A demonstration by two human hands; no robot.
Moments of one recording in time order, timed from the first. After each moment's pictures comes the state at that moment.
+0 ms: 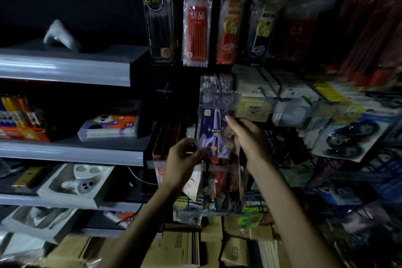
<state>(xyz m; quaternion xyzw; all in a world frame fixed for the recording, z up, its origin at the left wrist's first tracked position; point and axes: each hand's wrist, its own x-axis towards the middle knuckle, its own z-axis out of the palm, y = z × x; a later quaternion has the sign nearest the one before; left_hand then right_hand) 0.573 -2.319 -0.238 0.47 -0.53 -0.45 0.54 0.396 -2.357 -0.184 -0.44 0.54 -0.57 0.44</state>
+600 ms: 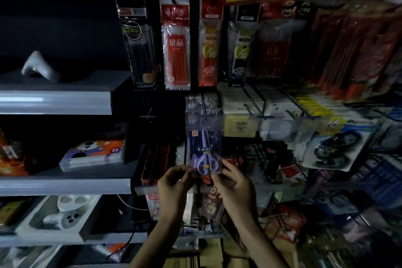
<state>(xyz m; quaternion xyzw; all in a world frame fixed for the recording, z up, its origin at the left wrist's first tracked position) 0.551 -2.320 -0.251 0.49 -0.43 -0.44 0.62 0.404 -2.311 -0.250 -0.47 0.58 -0.56 0.36</state>
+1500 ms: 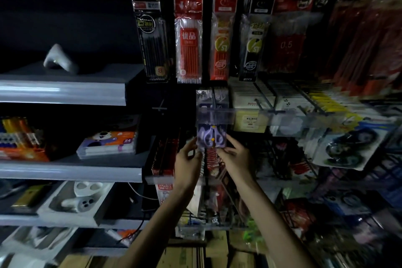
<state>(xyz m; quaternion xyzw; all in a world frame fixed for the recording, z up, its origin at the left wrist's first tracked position) 0.546 -2.360 -0.237 0.52 -0.47 -0.42 0.58 0.411 -2.378 -0.226 -0.48 0.58 -0.54 0.38</state>
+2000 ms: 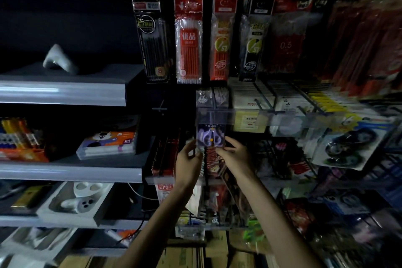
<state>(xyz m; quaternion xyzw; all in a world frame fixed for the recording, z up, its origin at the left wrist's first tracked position) 0.547 -2.372 -0.245 0.55 -0.48 -0.42 0.54 0.406 -2.389 -0.225 -0.47 0.61 -0.50 0.40</state>
